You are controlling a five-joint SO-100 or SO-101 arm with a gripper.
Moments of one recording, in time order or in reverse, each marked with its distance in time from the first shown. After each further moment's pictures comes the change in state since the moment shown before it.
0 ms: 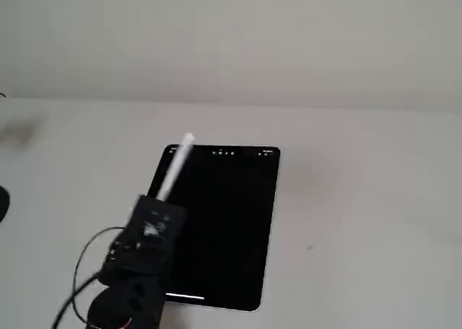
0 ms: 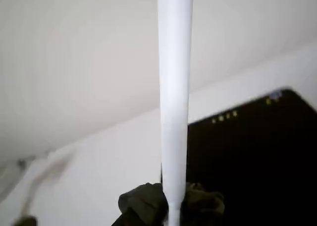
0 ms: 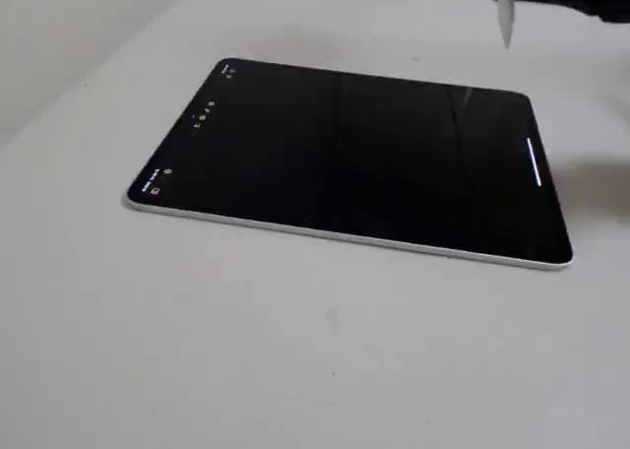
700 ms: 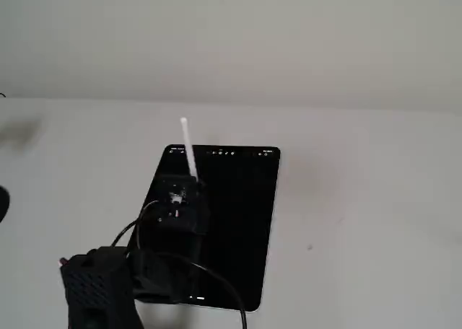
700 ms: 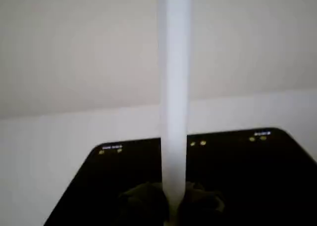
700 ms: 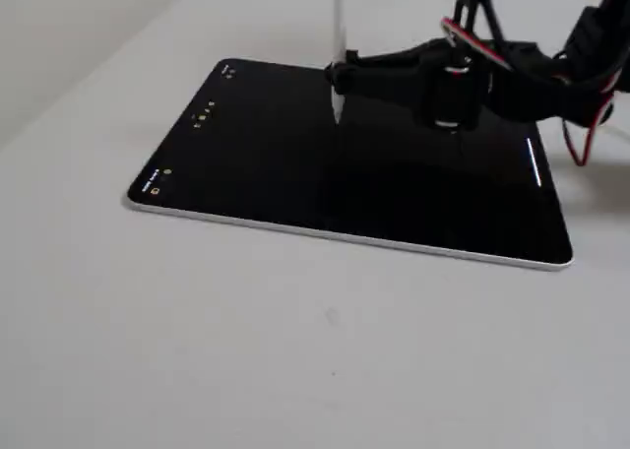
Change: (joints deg) arm 7.5 -114.3 -44.5 -75.8 -17.2
